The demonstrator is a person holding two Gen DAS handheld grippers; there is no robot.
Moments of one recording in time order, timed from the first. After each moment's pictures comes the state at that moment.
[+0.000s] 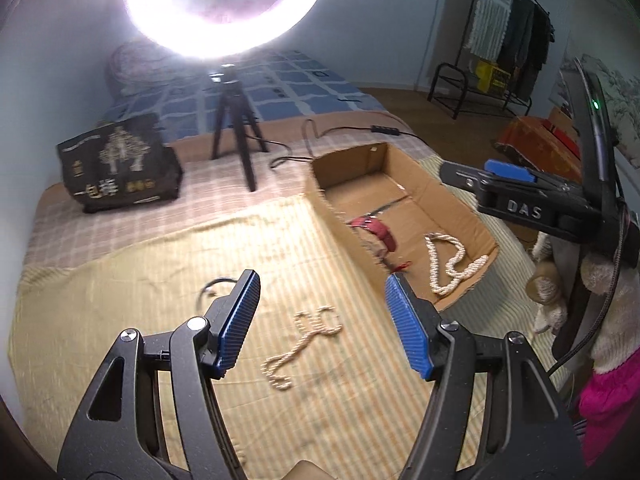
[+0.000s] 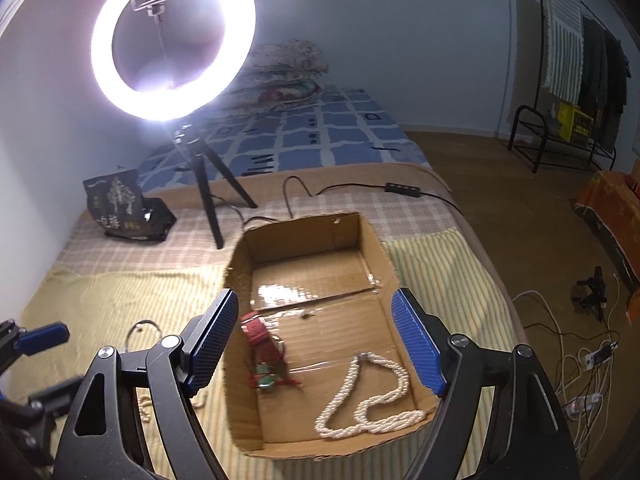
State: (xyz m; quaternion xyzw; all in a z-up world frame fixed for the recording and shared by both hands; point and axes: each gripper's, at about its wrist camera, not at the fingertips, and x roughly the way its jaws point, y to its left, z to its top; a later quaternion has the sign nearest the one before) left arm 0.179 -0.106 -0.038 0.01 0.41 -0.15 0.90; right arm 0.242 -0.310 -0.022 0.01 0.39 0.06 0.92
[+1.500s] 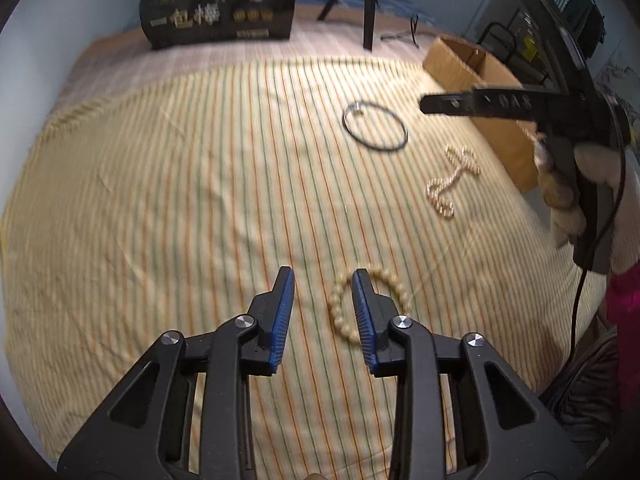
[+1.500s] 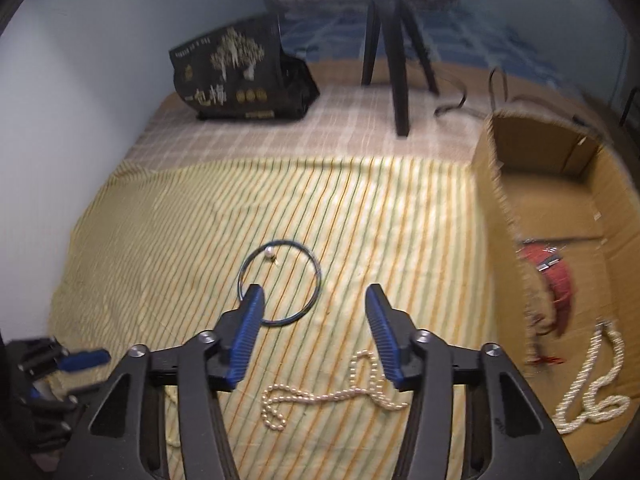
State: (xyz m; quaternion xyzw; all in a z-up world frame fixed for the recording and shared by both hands) left arm 0.124 0.050 -0.149 -0.03 0.55 -0.11 0.83; right arm 0.264 -0.144 -0.122 0.00 0.54 0.22 0.81
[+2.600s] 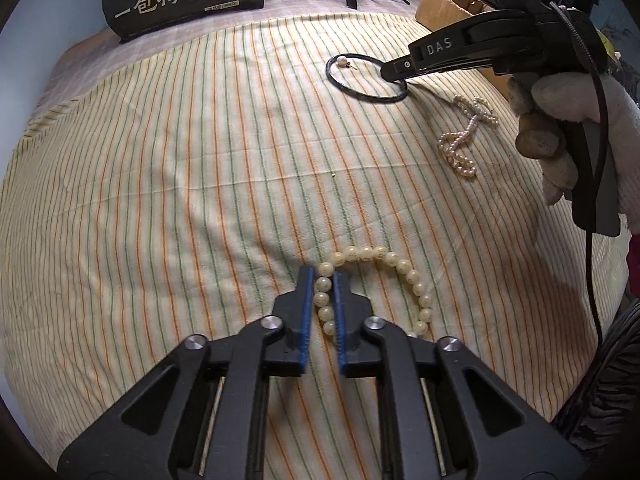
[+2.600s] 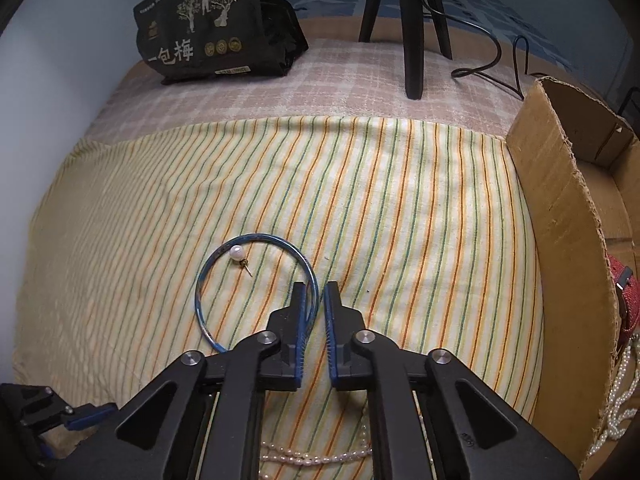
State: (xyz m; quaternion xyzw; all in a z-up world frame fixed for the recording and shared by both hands) left arm 0.137 0.021 -0.189 0.02 0.56 -0.11 0.82; right arm 0.289 -0.113 -0.171 -0.04 0.57 0.19 0.80
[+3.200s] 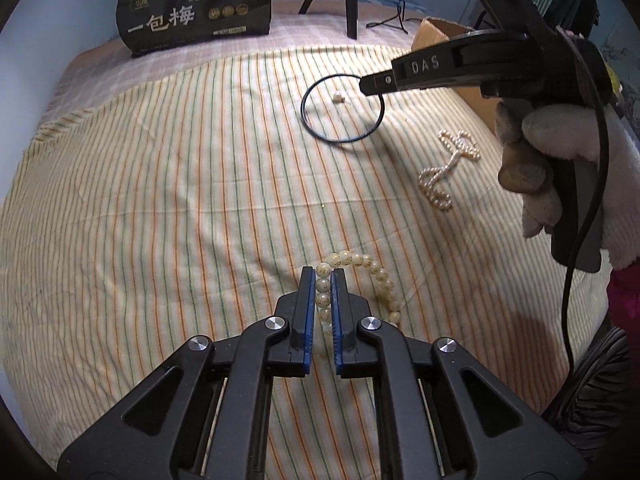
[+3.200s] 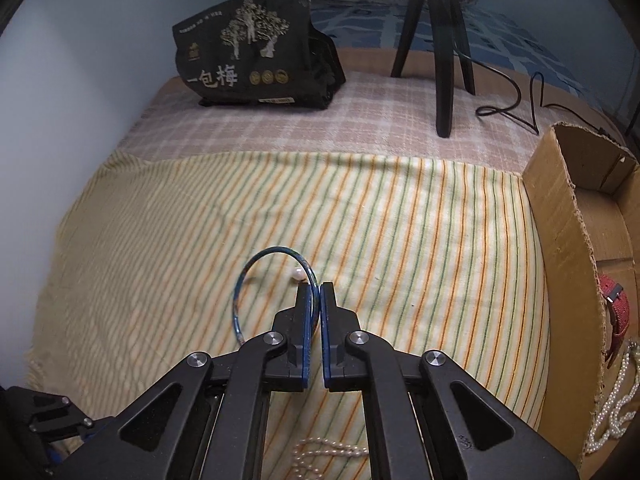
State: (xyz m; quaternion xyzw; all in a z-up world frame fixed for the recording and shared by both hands) left arm 0.126 0.027 -0.161 0.00 0.54 -0.11 0.84; right arm 0.274 -0.099 -0.141 -0.03 0.53 0.23 0.82
